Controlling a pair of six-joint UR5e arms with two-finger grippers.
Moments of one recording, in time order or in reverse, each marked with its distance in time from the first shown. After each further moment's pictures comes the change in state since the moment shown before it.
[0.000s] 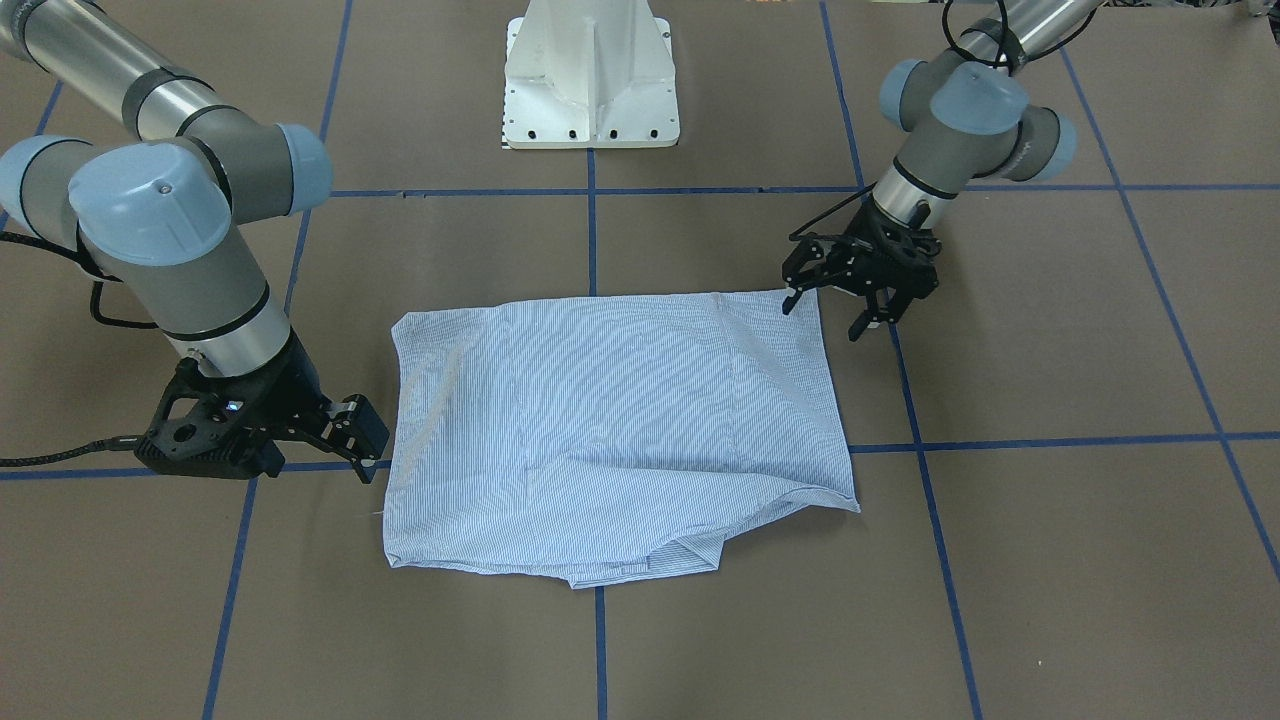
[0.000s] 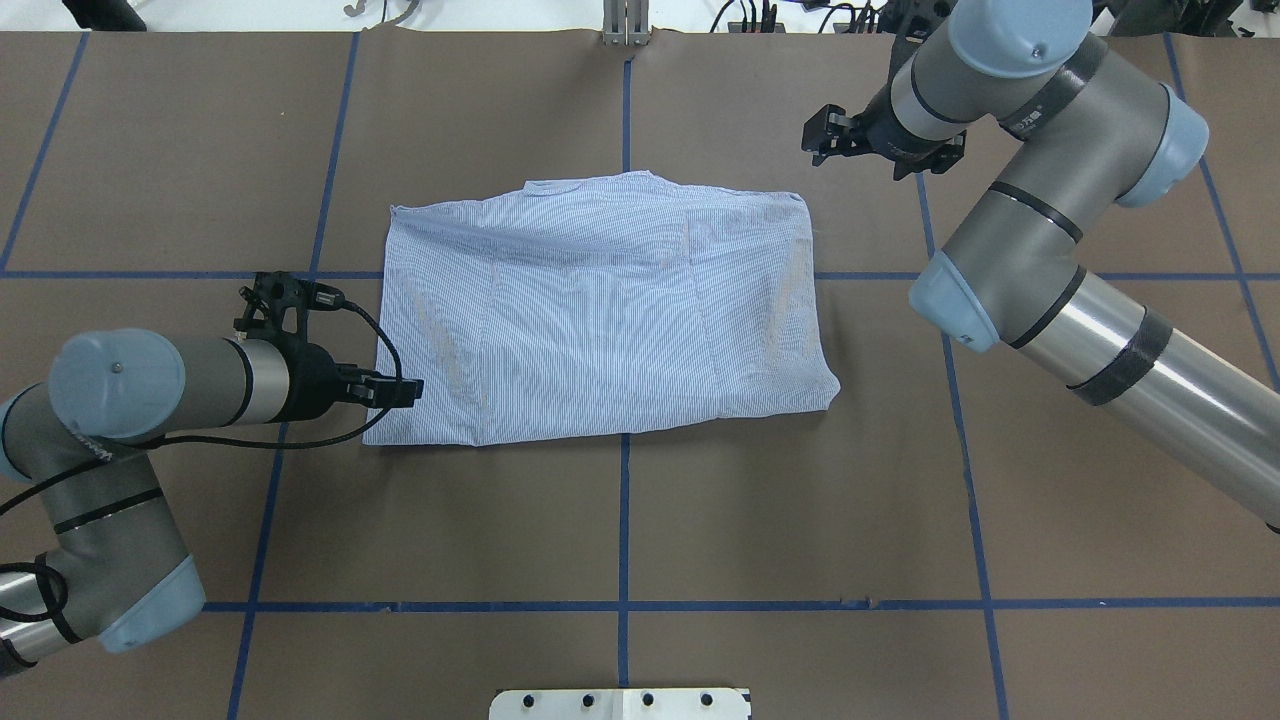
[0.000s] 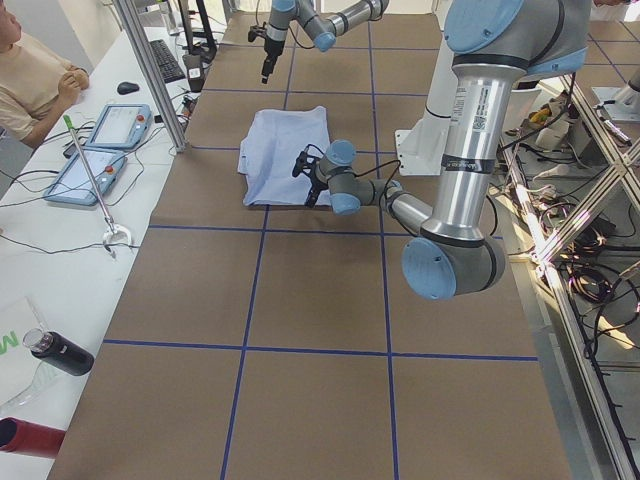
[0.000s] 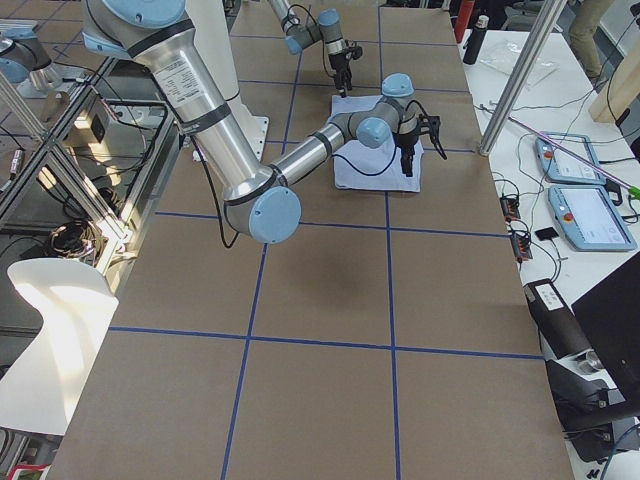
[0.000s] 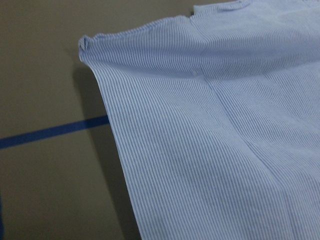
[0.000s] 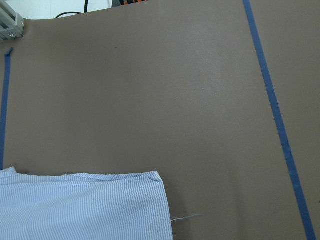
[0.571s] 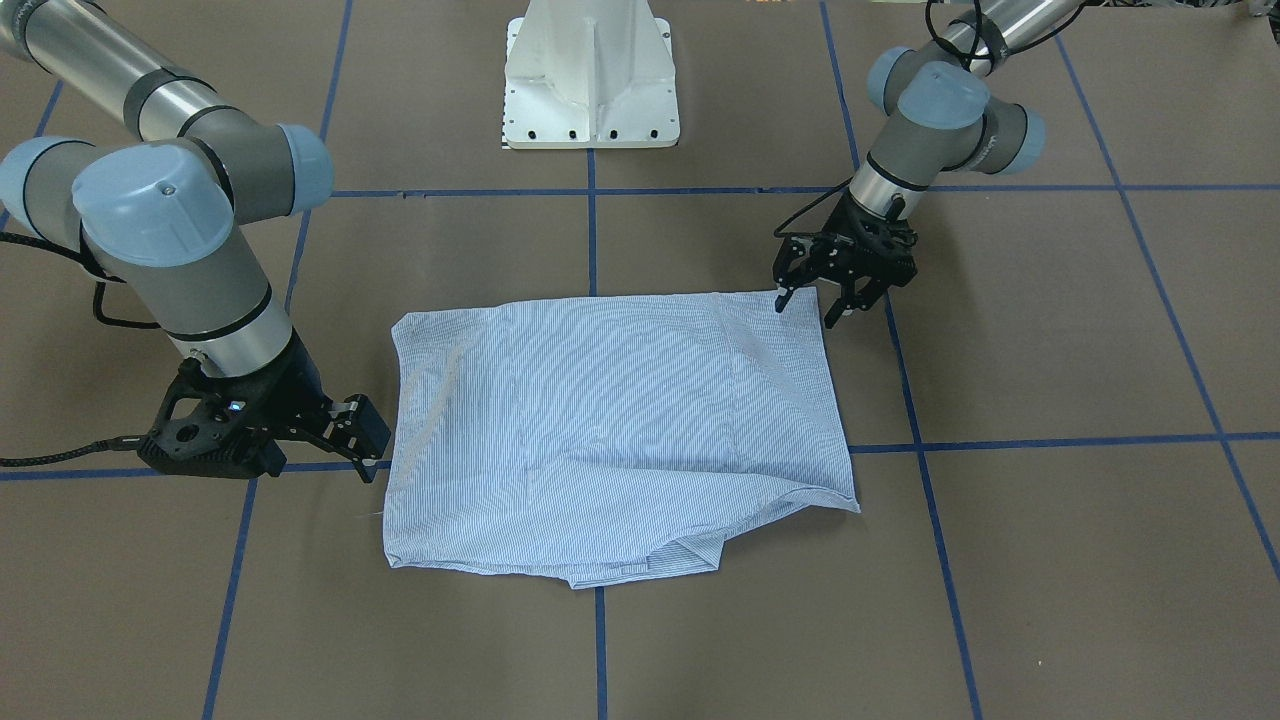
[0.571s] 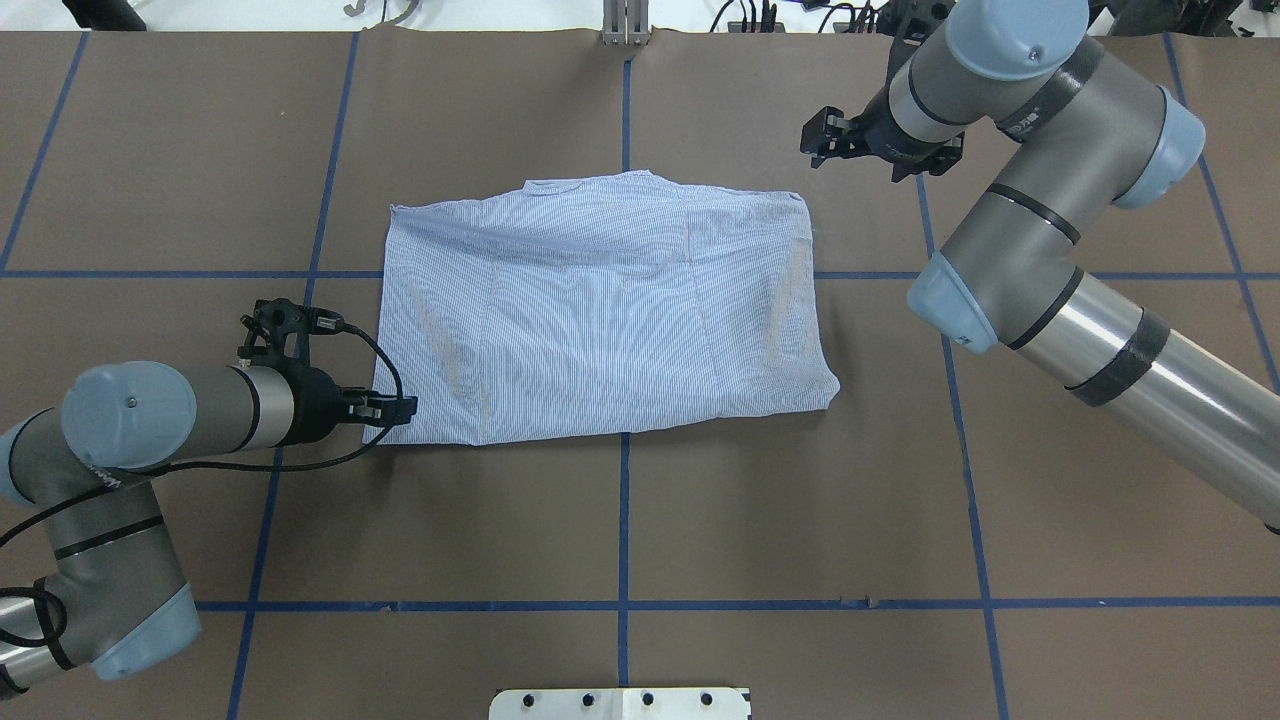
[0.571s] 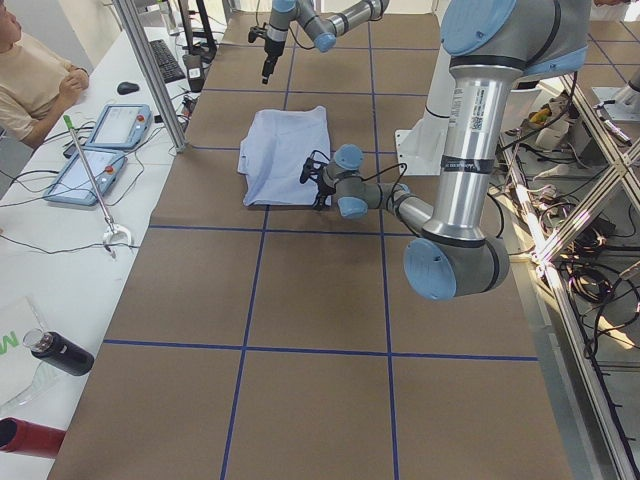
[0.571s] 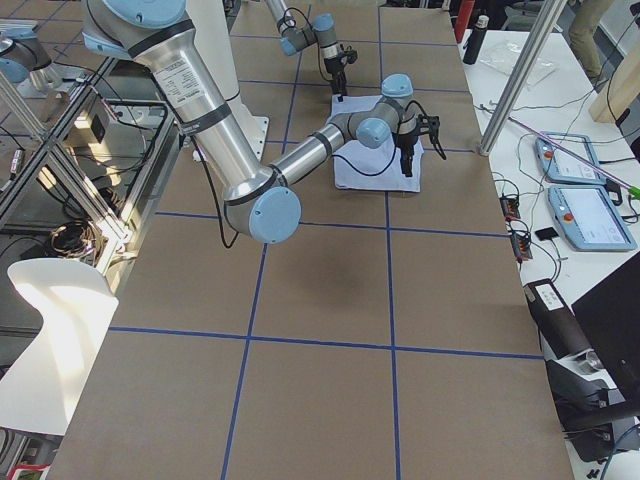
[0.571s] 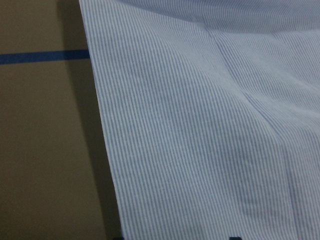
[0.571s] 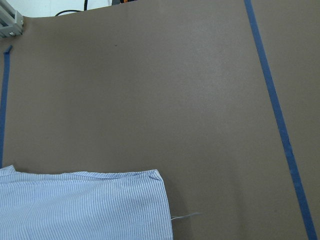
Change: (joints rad) left arm 0.033 0.024 -0.001 0.002 0.042 -0.047; right arm -0.004 -0.001 -0.001 0.000 0.000 0.001
